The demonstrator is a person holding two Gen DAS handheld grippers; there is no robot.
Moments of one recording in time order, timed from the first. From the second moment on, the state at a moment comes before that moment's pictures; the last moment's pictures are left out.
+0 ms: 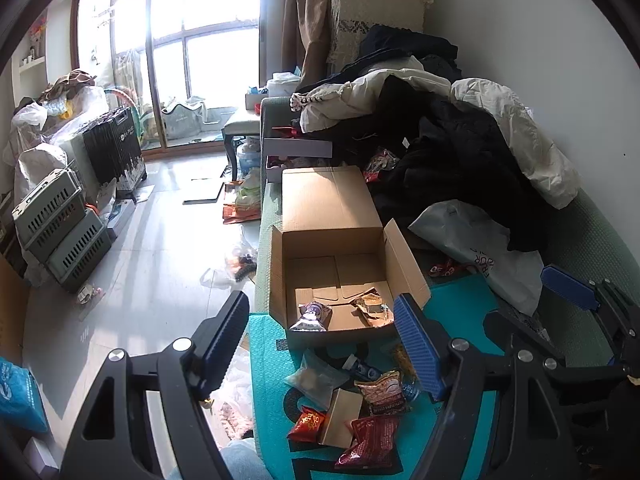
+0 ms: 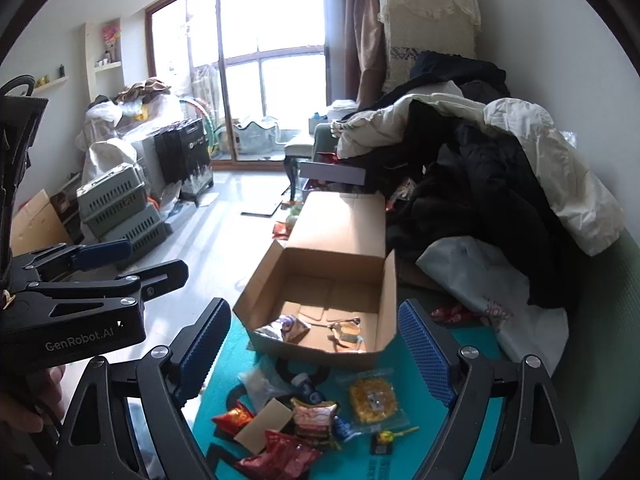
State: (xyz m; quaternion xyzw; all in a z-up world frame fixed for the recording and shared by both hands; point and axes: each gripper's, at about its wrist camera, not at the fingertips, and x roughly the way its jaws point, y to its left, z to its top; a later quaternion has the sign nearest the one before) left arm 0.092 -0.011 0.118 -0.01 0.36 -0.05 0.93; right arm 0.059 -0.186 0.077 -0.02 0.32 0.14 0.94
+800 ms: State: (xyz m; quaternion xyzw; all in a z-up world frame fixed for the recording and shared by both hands) left arm 0.007 -0.003 0.022 -0.01 0.42 -0.04 0.91; right arm -0.016 -0.178 -0.025 -0.02 0.40 0.15 0.90
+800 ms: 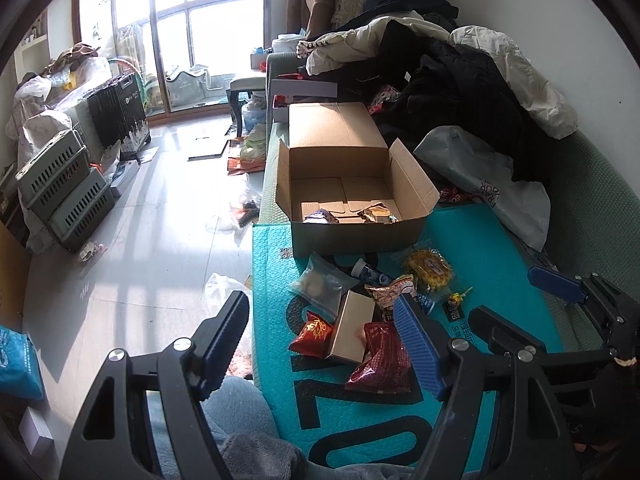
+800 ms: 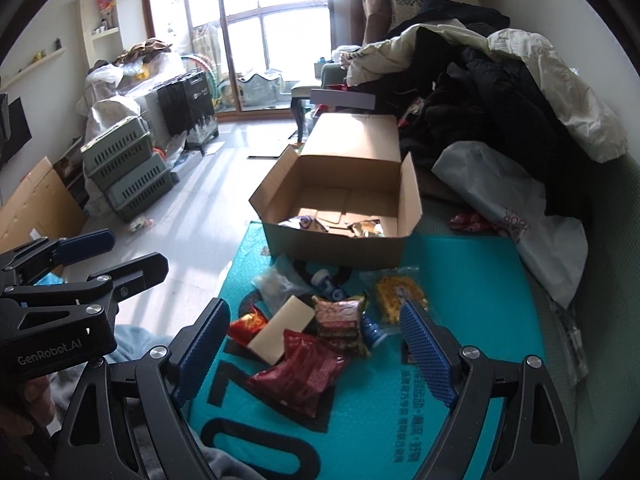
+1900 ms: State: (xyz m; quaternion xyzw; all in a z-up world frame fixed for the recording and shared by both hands) left arm 0.017 0.032 -0.074 -0.07 0.52 0.01 0.85; right arm 0.034 -0.161 -0.194 0.04 0.57 0.14 0.81
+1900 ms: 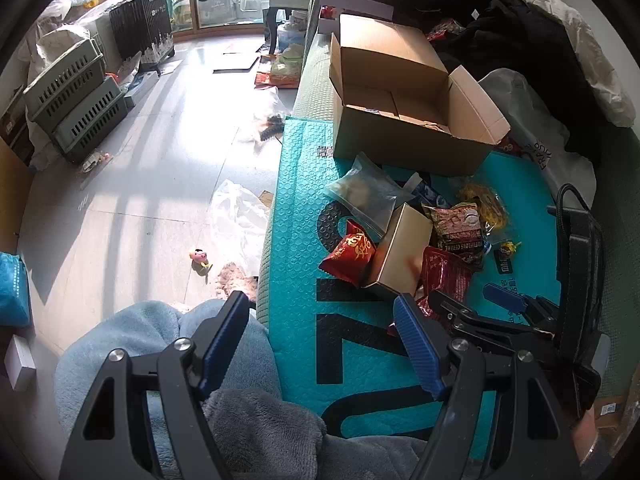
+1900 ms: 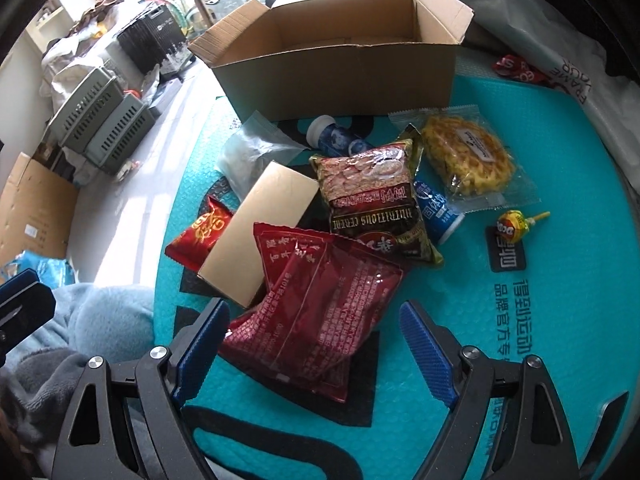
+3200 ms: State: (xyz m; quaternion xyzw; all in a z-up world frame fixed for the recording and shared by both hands) left arm 0.115 -0.069 -0.168 0.02 0.61 -0.09 0.79; right arm 0.047 -0.246 -0.219 0.09 0.62 0.12 0.77
